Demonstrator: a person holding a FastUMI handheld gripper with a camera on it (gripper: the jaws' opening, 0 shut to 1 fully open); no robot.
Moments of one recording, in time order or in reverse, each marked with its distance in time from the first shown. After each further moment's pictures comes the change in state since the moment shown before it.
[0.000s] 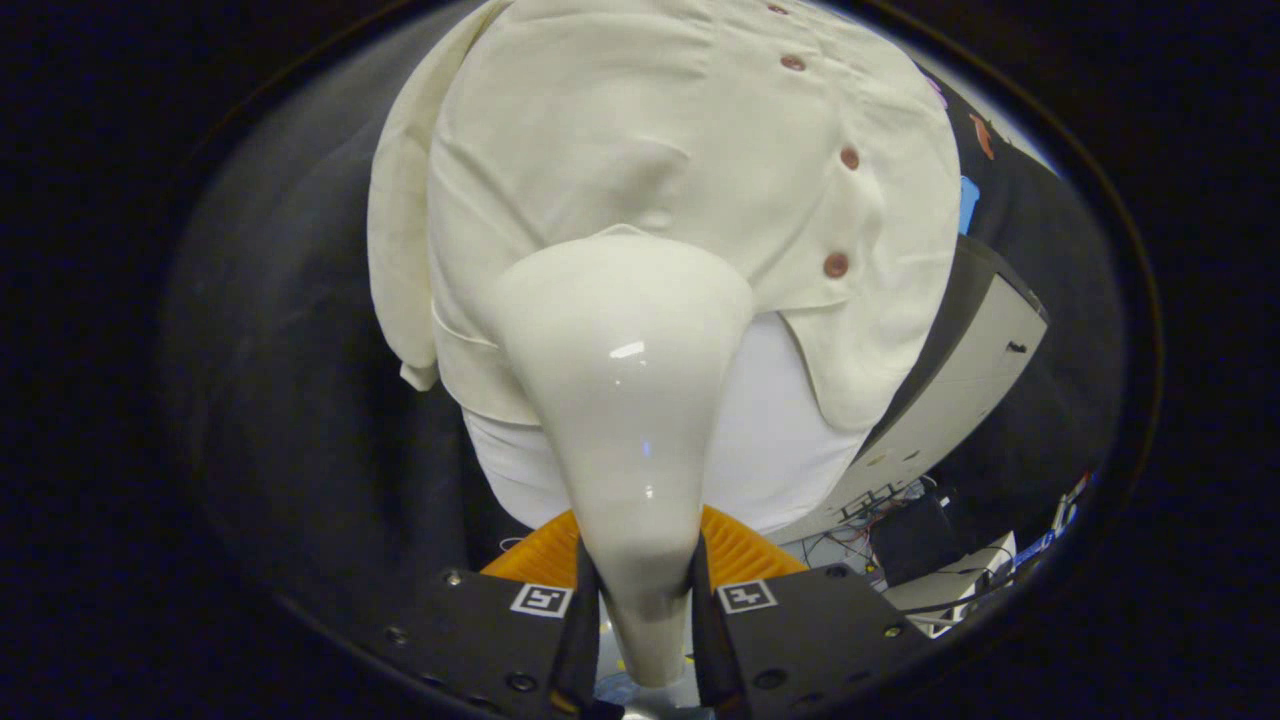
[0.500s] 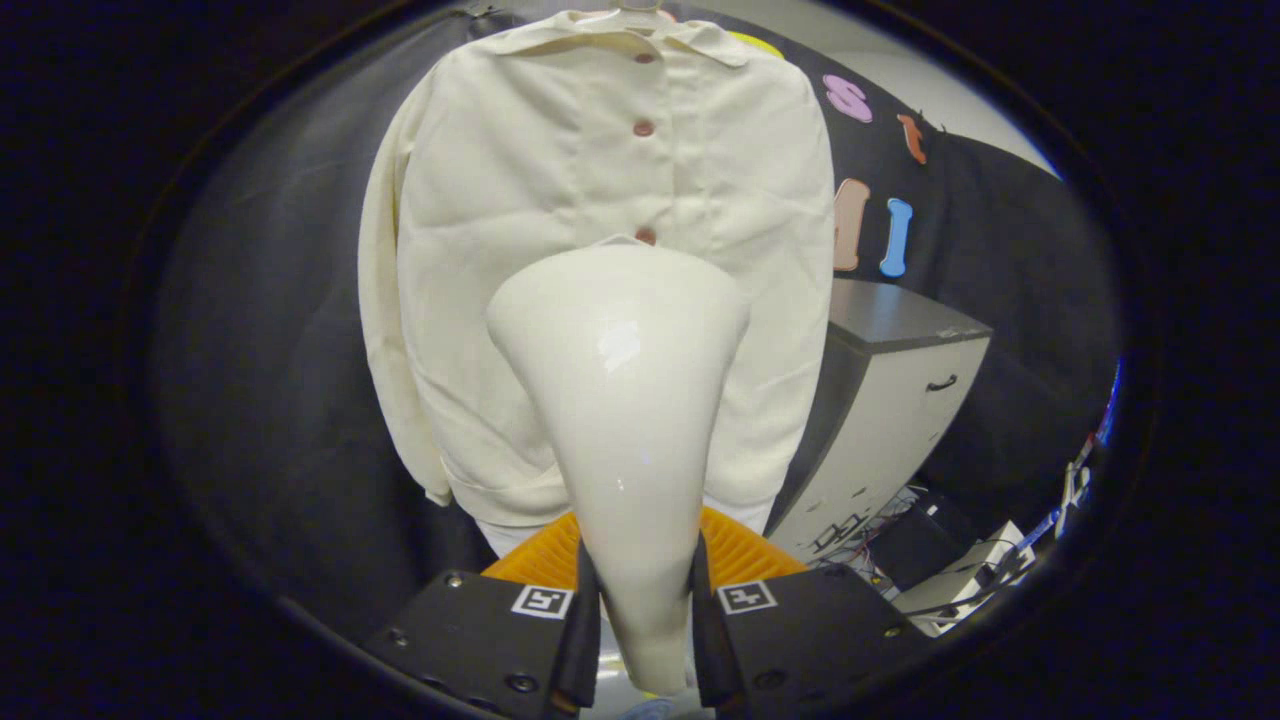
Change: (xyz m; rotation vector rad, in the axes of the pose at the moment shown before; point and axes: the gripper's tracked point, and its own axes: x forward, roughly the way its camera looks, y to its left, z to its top) arm -0.096 -0.064 0.108 0.153 -0.200 -0.030
